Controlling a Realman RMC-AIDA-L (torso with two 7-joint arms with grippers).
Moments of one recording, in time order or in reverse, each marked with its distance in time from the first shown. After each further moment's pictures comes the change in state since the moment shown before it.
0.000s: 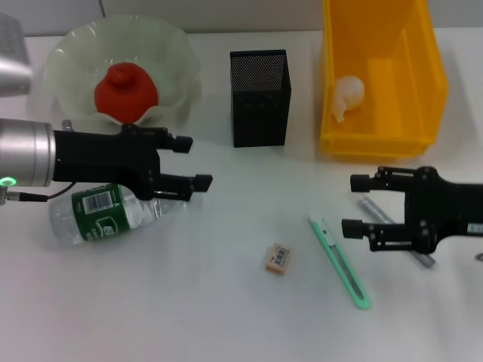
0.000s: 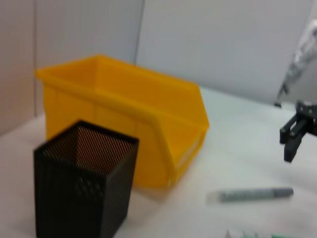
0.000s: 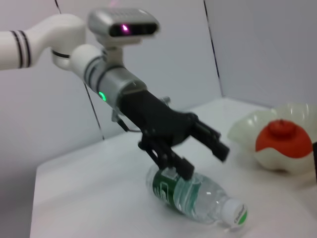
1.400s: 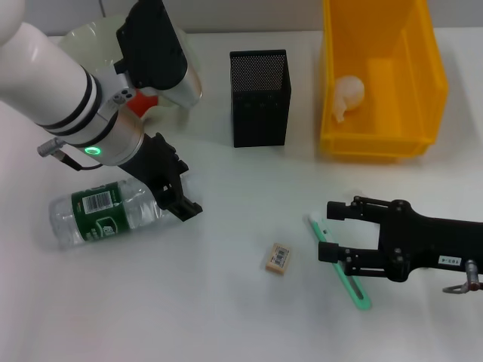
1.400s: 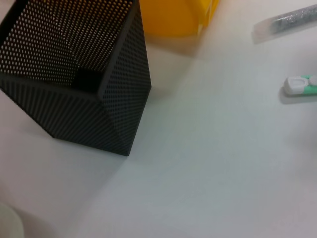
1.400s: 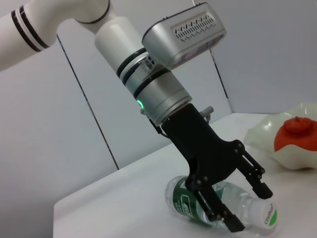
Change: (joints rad) left arm -0.200 -0.012 0.518 0.213 0.538 -0.144 -0.570; right arm 0.048 0.001 0.055 0.345 0.022 0.018 -0.166
